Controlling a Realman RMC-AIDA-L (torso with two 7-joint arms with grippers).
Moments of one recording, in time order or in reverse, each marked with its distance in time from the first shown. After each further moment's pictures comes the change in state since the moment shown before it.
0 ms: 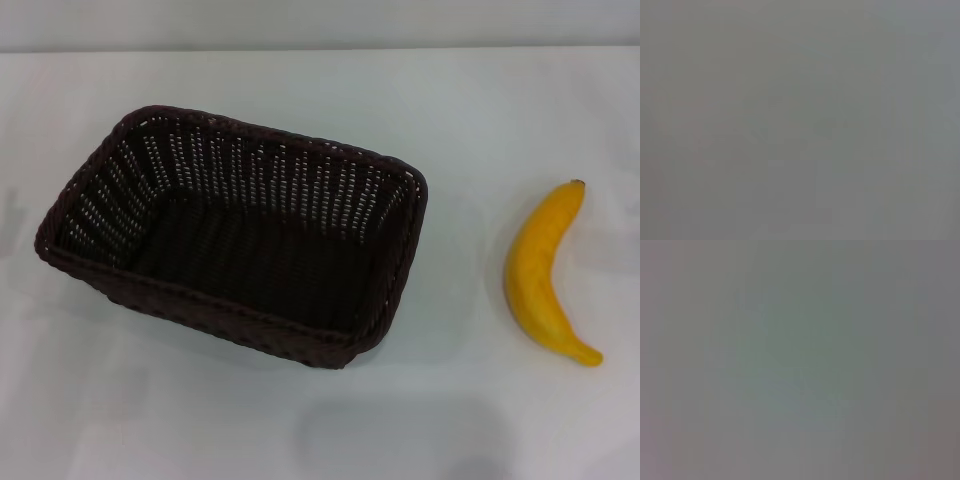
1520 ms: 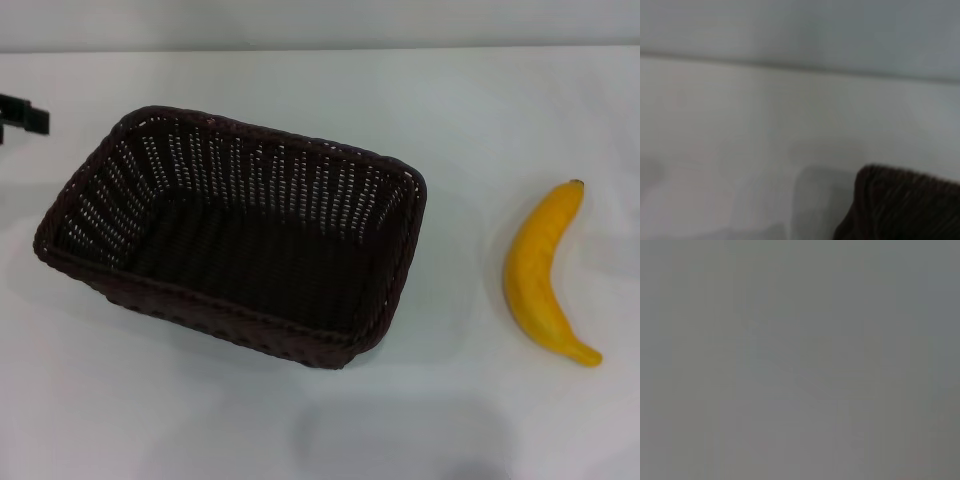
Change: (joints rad) left arm -0.312 0.353 0.520 0.956 1.340 -0.006 -2.116; right arm -0.010 0.005 0.002 -0.001 0.010 -0.002 0.029
